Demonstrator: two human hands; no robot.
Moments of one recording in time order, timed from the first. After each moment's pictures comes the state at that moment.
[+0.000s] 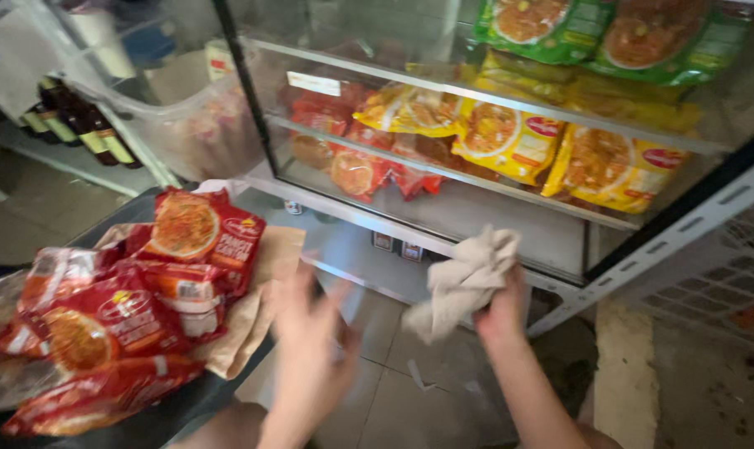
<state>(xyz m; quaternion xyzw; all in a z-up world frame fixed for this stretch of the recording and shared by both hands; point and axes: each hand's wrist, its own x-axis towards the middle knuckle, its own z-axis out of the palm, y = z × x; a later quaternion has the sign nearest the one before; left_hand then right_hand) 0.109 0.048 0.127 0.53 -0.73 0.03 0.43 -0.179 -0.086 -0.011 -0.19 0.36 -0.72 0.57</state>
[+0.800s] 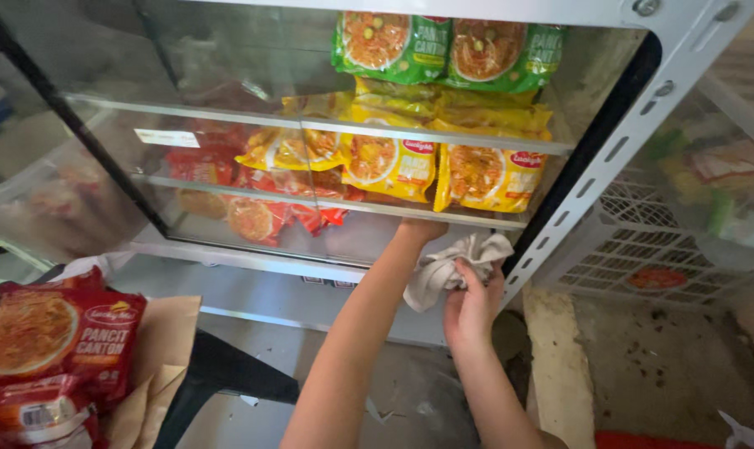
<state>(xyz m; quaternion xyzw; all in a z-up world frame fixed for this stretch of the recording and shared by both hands) -0.259 -0.330 -0.046 0.36 -0.86 0.01 0.35 -0.261 -0.097 0.023 -0.16 0.31 -0.86 0.38</state>
